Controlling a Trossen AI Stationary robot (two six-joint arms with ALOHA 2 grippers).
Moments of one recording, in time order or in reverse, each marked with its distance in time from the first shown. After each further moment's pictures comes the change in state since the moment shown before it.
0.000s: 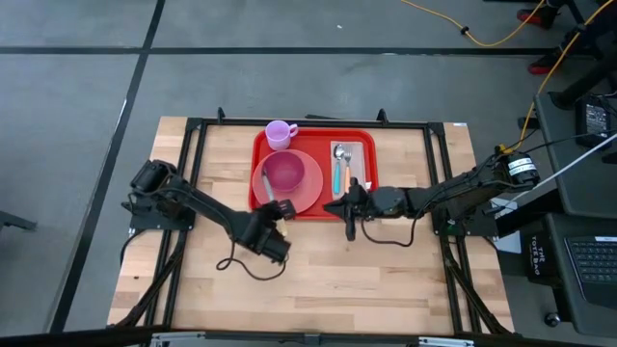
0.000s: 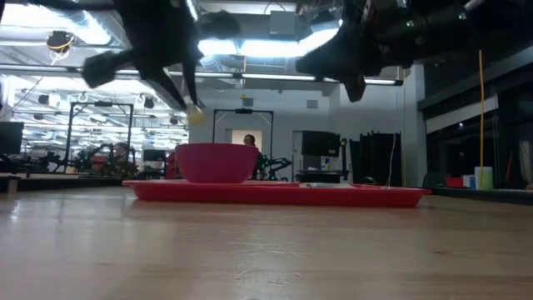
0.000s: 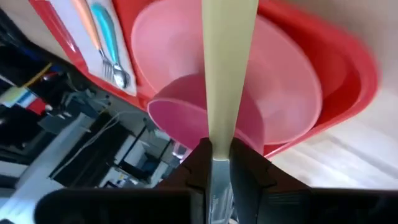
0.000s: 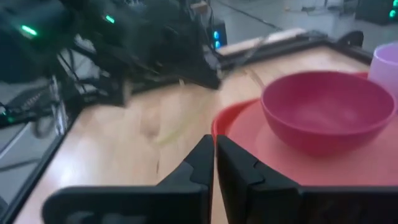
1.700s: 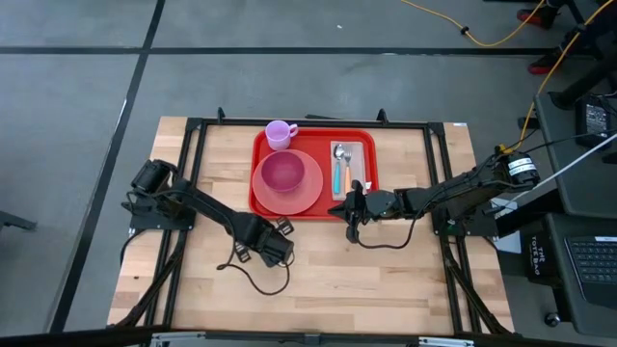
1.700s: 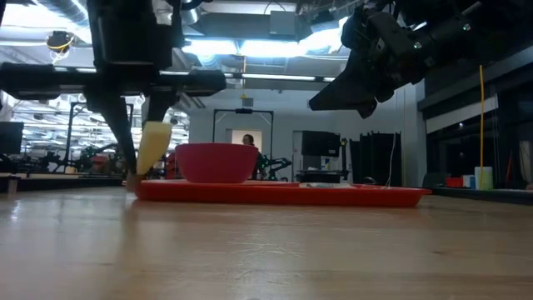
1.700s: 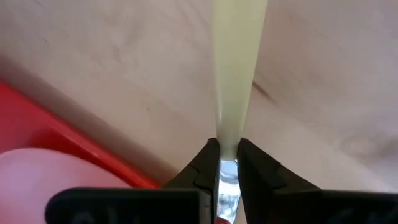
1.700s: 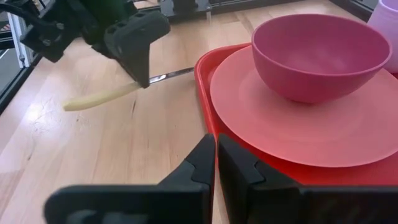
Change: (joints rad) left arm 0.019 0.003 -0.137 0.302 0.636 -0.161; right arm 0.000 0.000 0.000 -0.207 0.000 -0.057
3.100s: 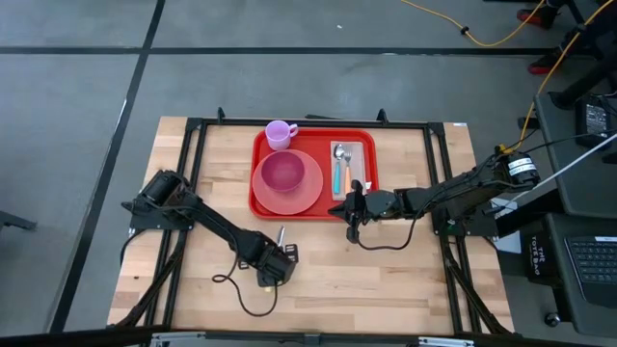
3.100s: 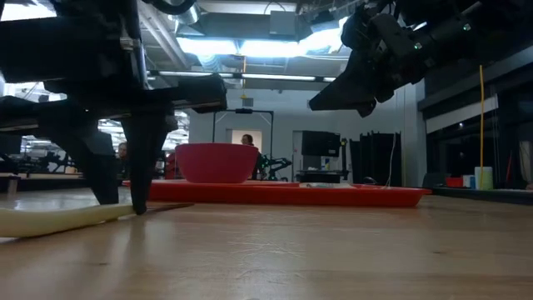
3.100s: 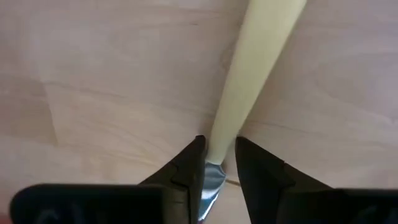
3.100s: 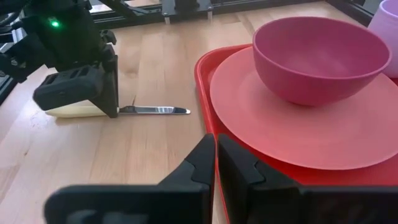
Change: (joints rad) left arm -0.089 0.142 0.005 0.181 0.065 0.369; right arm 0.000 0.000 0.000 -0.001 -0.001 -0.027
